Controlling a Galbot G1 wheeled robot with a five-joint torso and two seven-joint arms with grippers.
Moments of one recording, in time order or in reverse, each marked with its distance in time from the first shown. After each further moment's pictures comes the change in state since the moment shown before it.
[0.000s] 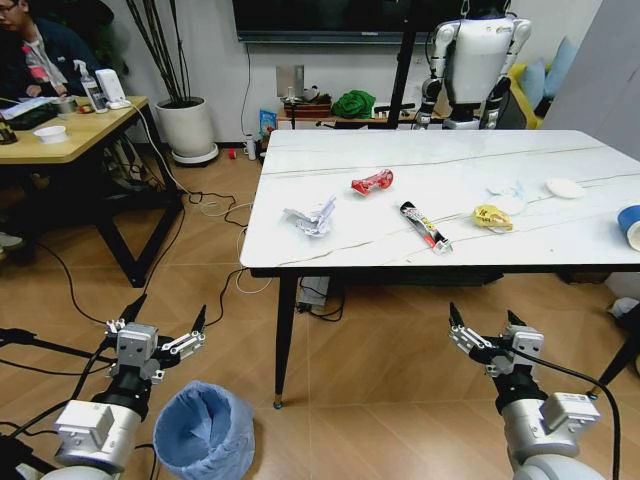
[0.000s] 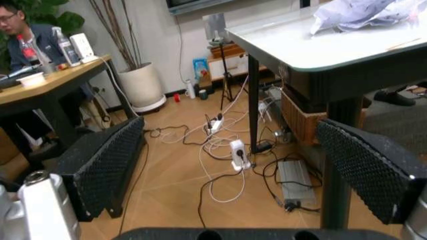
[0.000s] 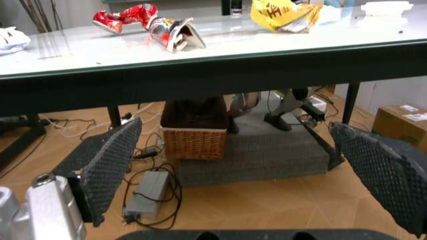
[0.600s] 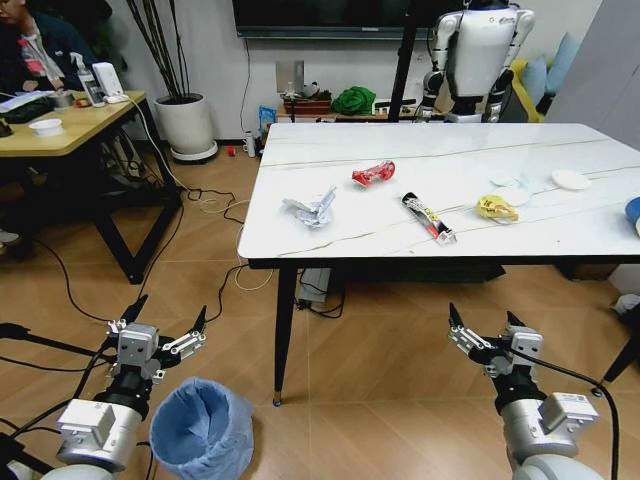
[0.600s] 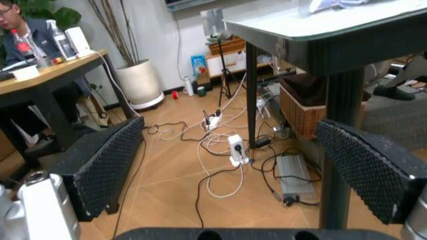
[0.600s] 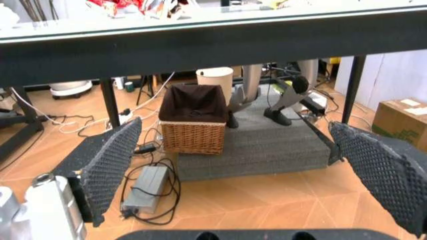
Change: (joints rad) left arm -0.005 0.000 0.002 0.010 0.001 -0.003 0.006; right arm 0.001 0.003 -0.001 -0.005 -0.003 -0.001 0.000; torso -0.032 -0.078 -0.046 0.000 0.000
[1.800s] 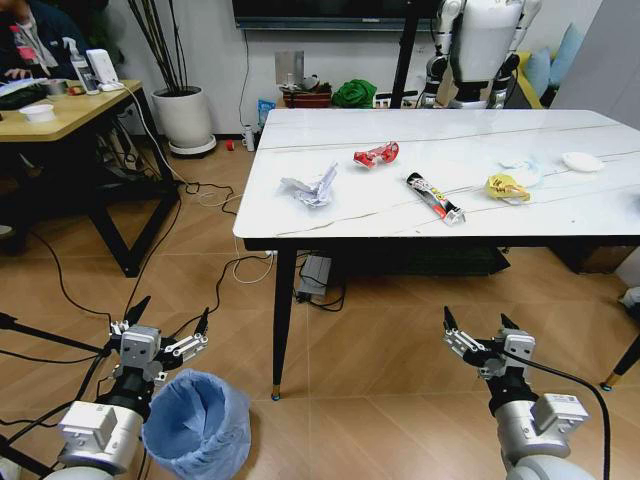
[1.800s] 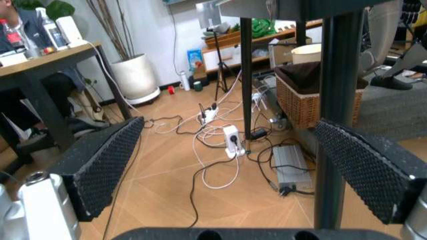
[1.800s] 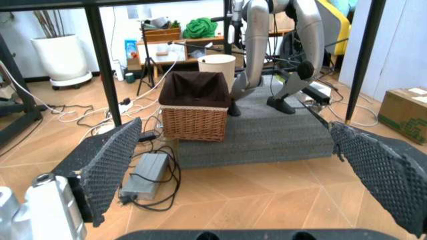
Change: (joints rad) left arm 0.010 -0.005 0.003 -0.005 0.008 -0.003 0.009; right arm -0.003 0.004 -0.020 -0.016 -0.020 0.010 -0.001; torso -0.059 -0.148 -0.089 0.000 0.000
